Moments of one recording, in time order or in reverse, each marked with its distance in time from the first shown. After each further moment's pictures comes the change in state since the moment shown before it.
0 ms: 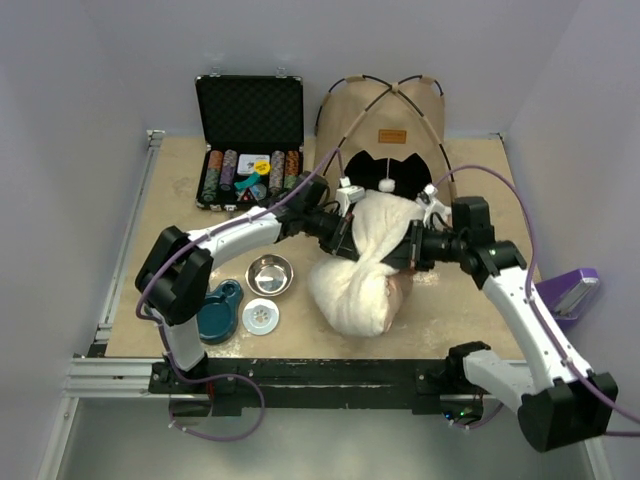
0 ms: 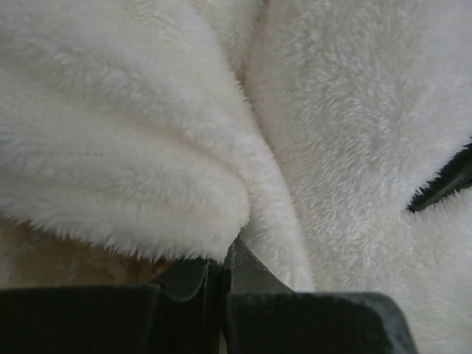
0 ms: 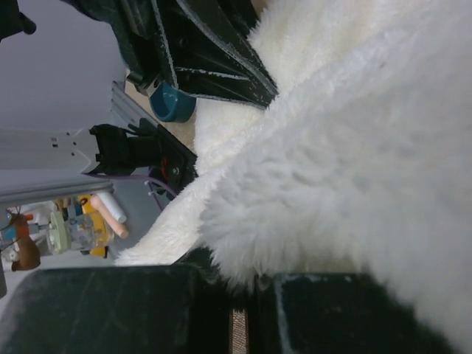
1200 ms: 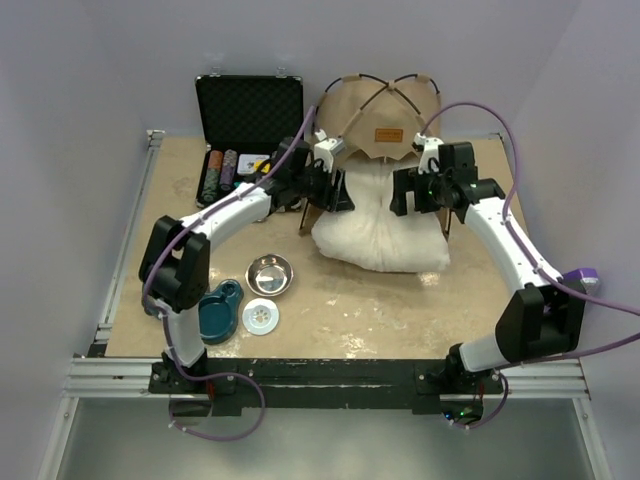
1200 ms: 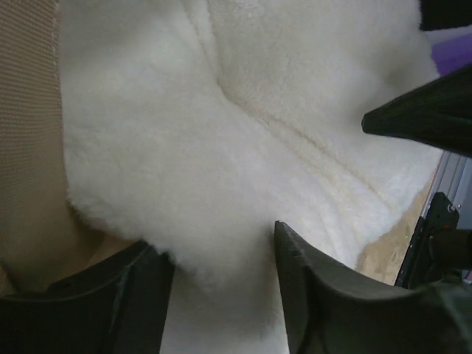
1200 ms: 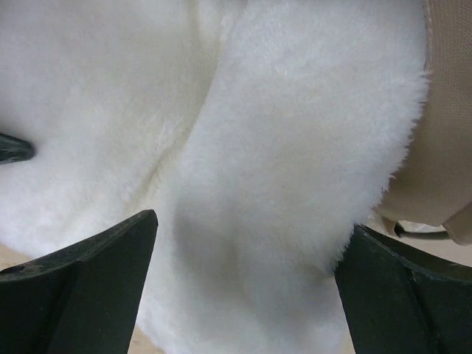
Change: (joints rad) left arm 0.163 0.104 0.224 0.087 -0.277 0.034; right arm -0.037 0.532 0.460 0.068 0.569 -0.436
